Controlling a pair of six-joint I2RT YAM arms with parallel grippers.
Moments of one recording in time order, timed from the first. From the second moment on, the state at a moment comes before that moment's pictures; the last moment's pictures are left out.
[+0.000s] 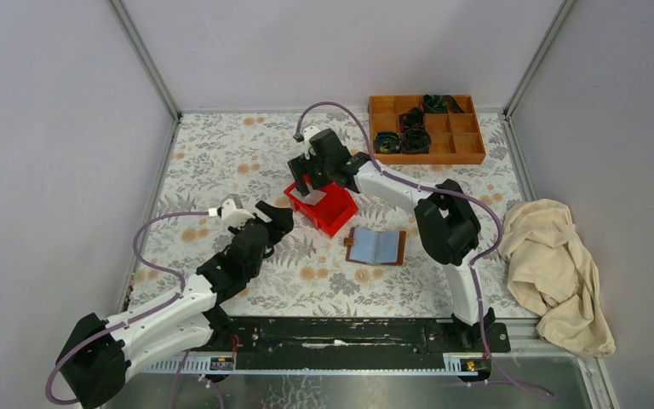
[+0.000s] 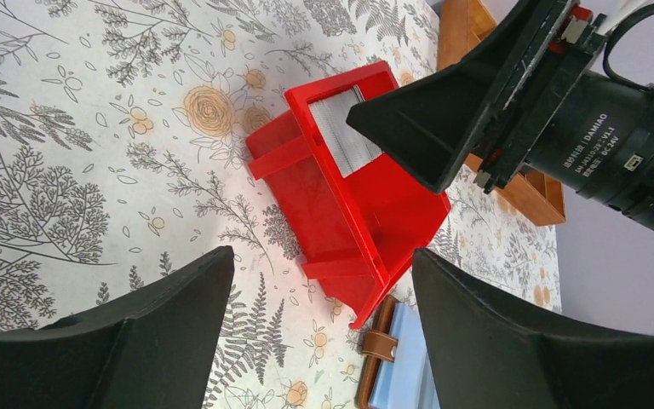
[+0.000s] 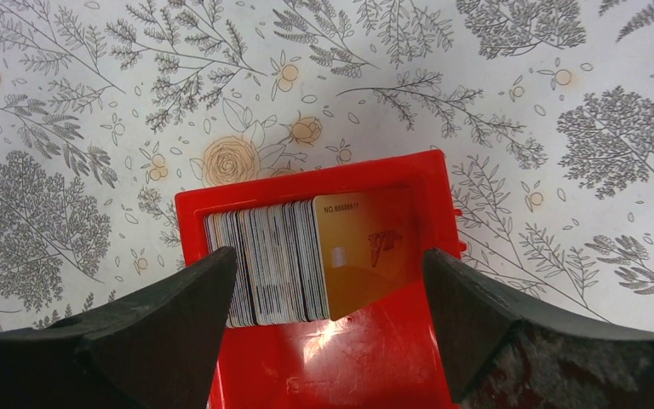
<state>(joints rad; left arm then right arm) -0.74 0.84 0.35 0.09 -0.62 -1.02 0.75 2.11 1.69 -0.29 -0.05 0.13</state>
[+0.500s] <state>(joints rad) -0.72 0.93 0.33 0.16 -0.58 -1.04 0.73 2.17 1.73 -0.30 -0.15 0.16</state>
